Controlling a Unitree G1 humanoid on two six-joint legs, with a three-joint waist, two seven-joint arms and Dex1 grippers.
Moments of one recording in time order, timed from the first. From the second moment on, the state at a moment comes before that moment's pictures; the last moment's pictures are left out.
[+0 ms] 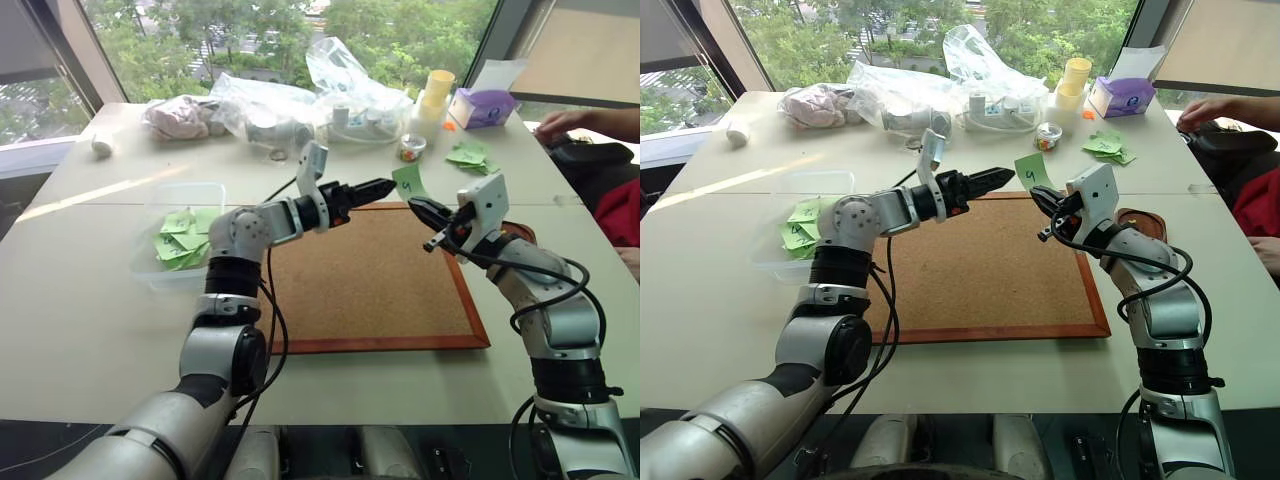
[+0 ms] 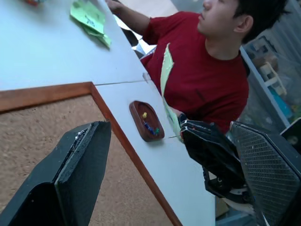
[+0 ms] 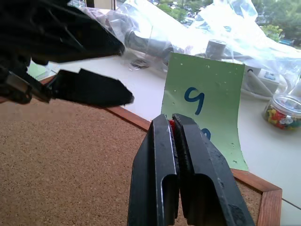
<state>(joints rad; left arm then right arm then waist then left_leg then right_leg) -1.04 -0.05 0.27 0.57 -0.60 0.97 -0.52 -0.39 -0.52 -0.12 -0.16 0.33 0.41 0.59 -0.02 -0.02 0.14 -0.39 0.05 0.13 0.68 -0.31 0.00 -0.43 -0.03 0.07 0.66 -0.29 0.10</state>
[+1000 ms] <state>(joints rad) -1.21 -0.11 0.23 0.99 -0.49 0.60 -0.61 -0.36 -0.49 -0.10 -0.28 0.34 0.45 0.54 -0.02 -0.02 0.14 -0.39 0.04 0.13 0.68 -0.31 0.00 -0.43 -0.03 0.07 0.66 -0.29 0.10</state>
